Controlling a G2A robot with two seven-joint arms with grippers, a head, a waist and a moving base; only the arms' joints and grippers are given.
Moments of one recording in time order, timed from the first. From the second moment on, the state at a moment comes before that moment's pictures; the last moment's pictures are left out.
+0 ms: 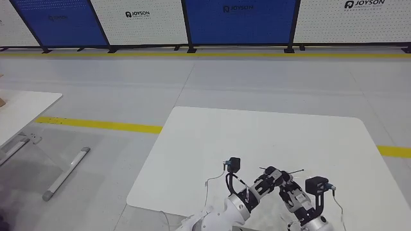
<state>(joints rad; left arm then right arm) 1.48 -1.36 -0.83 -1.74 0.09 -0.04 0.03 -1.72 -1.21 1.25 -1.76 -0.85 -0.28 0.00</state>
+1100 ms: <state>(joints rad) 1.51 -1.35 -0.83 -1.82 0.12 -0.06 0.04 -1.70 -1.21 1.24 -1.72 -0.86 -0.29 0.01</state>
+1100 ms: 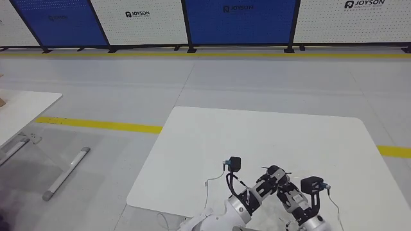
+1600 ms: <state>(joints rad) 1.51 -1.35 -0.84 -1.81 0.12 -0.06 0.05 -1.70 -1.21 1.24 -1.72 -0.86 -0.29 0.00</state>
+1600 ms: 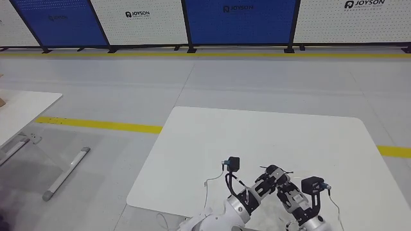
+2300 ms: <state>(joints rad) 1.52 -1.35 -0.85 -1.81 0.14 -0.06 0.09 -1.72 -1.21 1.26 -1.73 -0.81 -0.33 -0.05</state>
